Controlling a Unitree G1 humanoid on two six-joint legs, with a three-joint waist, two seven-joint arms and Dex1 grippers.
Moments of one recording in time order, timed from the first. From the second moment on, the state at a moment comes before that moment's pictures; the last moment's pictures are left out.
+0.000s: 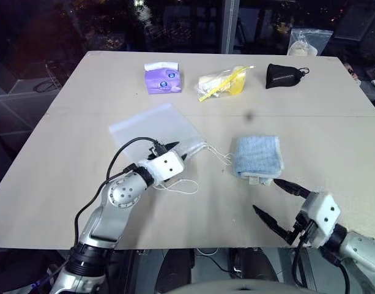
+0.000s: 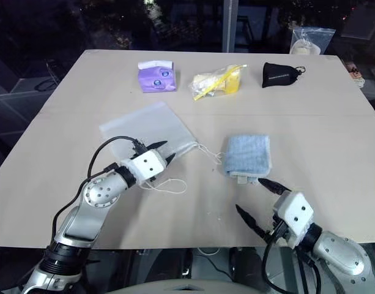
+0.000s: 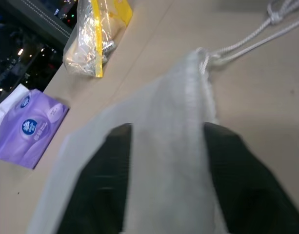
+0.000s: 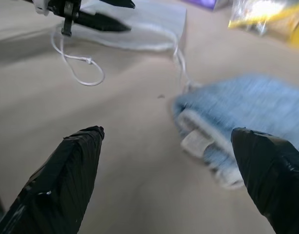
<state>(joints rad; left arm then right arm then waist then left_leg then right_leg) -0.14 0.53 -0.11 -0.26 0.24 0.10 -0.55 0.49 -0.55 -0.09 -0.78 0.34 0.29 0.62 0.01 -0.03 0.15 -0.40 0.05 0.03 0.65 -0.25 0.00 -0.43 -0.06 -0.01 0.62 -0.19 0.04</state>
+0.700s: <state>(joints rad) -0.52 0.44 0.11 -0.23 -0.53 1.04 -0.71 -0.26 -0.44 -0.03 -0.32 0.43 1.01 0.29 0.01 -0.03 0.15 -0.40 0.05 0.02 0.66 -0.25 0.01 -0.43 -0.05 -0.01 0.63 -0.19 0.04</state>
